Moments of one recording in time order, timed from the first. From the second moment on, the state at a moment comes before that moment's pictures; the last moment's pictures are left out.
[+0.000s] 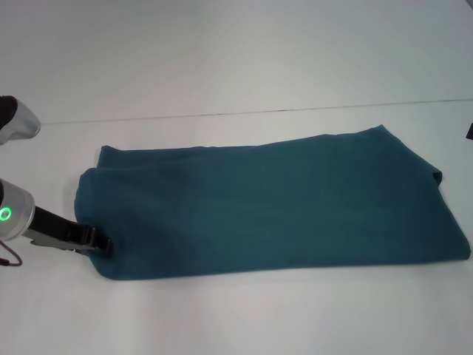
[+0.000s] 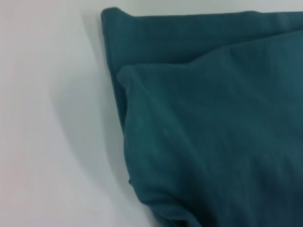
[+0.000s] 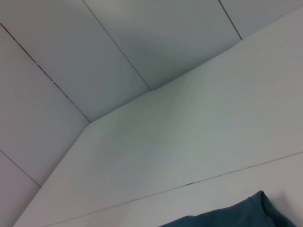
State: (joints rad) left arm -0.78 -2.10 0.81 0.83 2.80 1.30 -2.58; right arm 0.42 1.94 -0.33 -0.78 -2.02 -1.45 1.99
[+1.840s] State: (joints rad) left arm -0.60 -2.07 0.53 0.97 2.65 1.44 -2.37; right arm 0.46 1.97 -0.34 -0.70 -2.02 -1.40 1.92
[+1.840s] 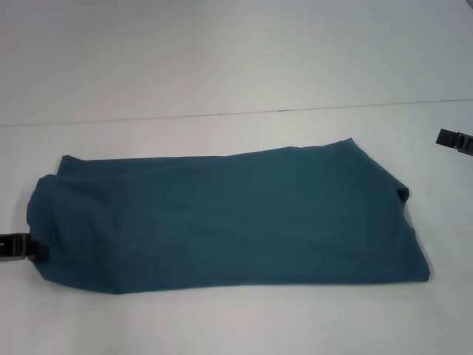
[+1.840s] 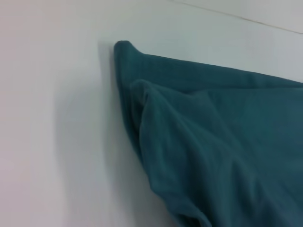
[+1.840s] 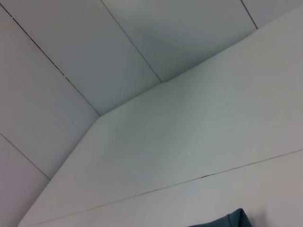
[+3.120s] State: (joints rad) left arm -0.73 -2.12 0.61 0.79 2.11 1.53 -2.21; right arm 0.59 2.08 -0.48 -0.47 -2.02 -1.20 1.58
